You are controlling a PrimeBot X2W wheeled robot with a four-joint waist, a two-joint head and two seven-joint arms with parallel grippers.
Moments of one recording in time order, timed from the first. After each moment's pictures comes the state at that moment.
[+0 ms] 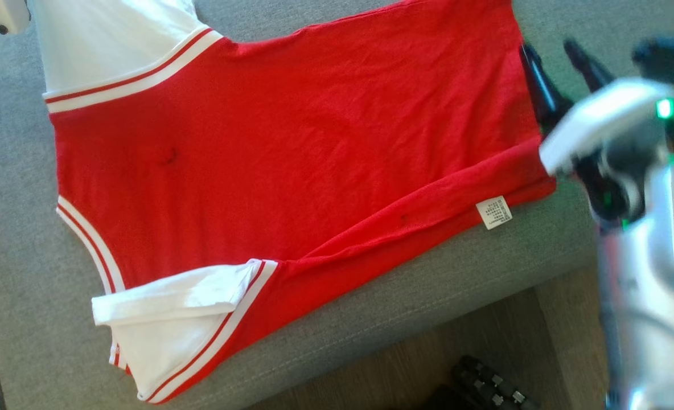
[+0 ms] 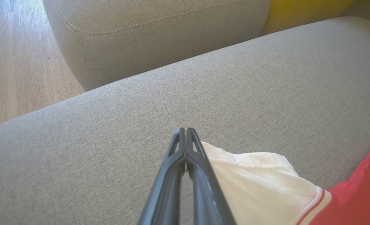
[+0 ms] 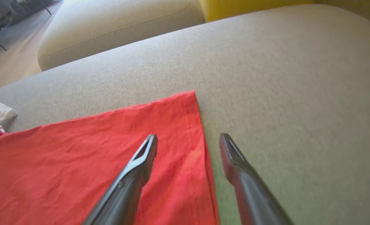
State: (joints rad) left arm -1.20 0.56 -0.64 0.67 -0.81 -0.06 0.47; right arm -0.56 -0.04 -0.09 0.20 0.33 0.13 0.31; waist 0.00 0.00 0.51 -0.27
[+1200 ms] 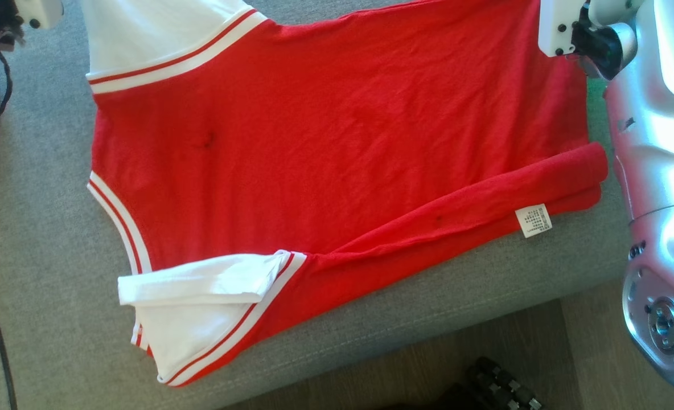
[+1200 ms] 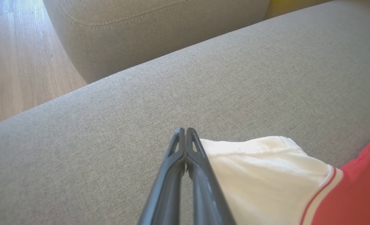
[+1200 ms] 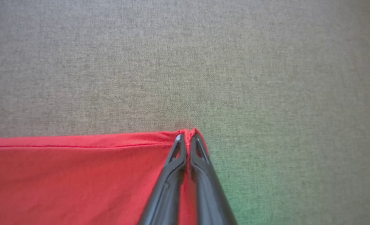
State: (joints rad) left arm -1.22 0.54 -0.69 0.59 -0.81 -0.07 0.50; right arm -1.20 -0.06 -0.10 0.96 -0.07 0.13 0.55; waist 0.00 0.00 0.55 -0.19
